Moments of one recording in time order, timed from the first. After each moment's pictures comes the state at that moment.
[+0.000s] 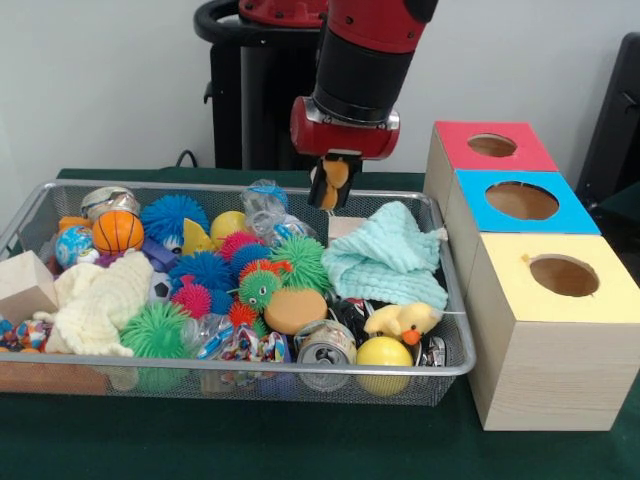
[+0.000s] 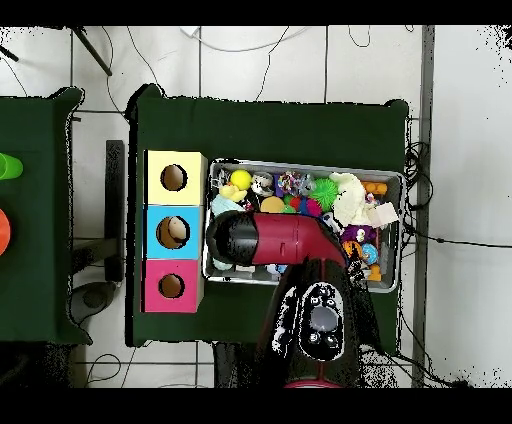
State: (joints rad) arm -0.10 -0.64 -0.14 1.63 -0.15 0.60 1.49
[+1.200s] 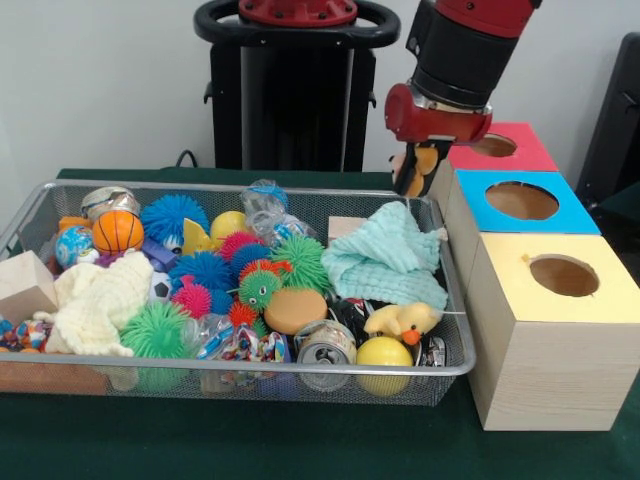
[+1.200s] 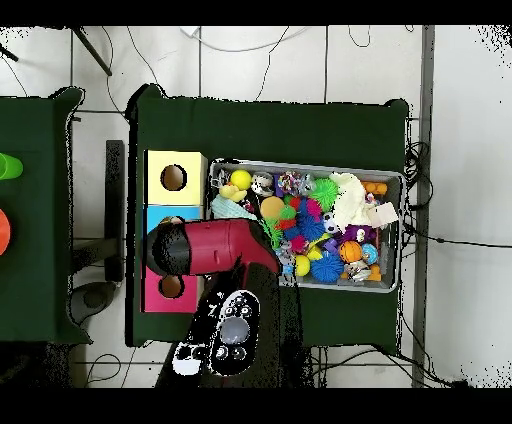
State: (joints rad) arm 0.12 -0.64 -0.20 1.62 -0.12 0.60 1.49
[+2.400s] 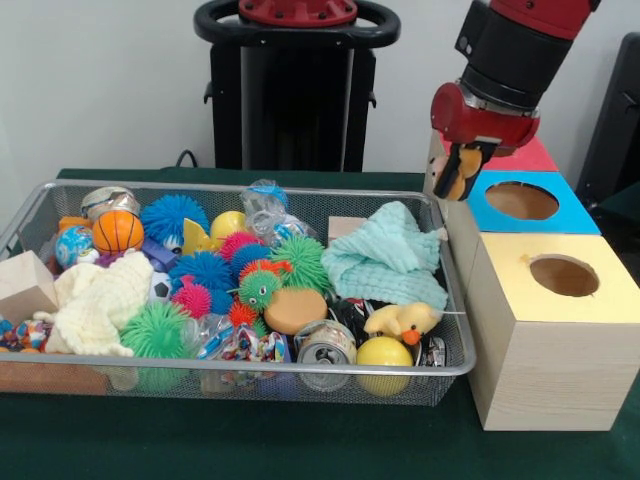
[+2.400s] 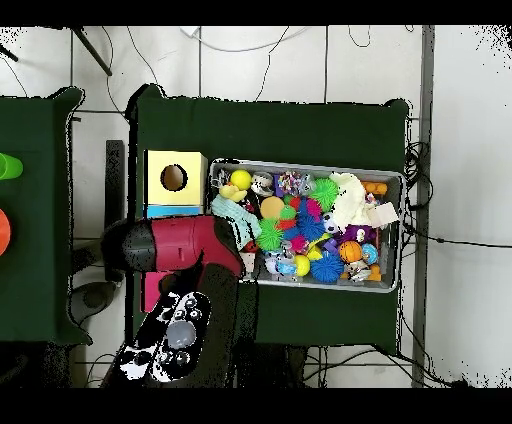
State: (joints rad) arm 0.27 -0.56 -0.32 1.54 0.00 0.63 1.51
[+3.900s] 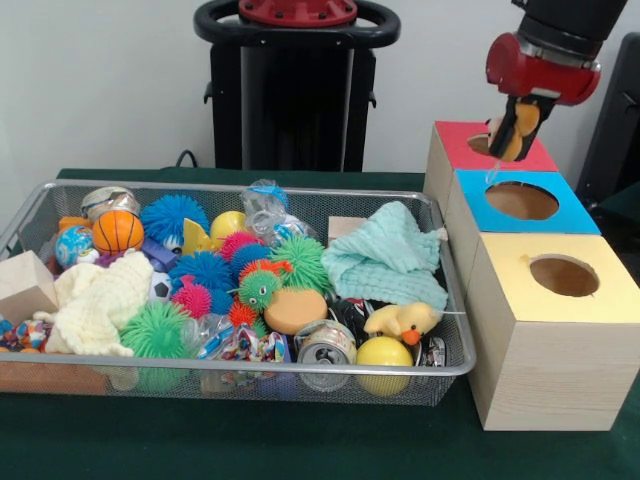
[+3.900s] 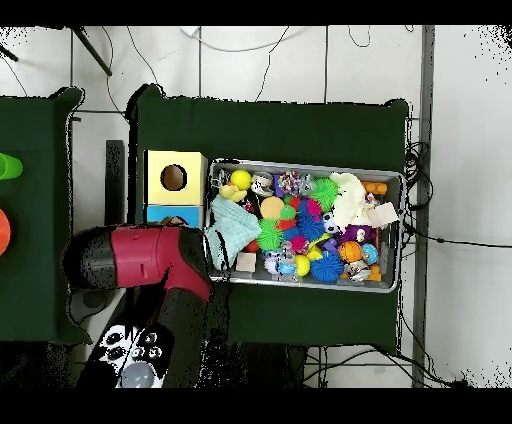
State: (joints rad) arm 0.37 -0.65 -0.35 1.56 0.07 0.67 1.62
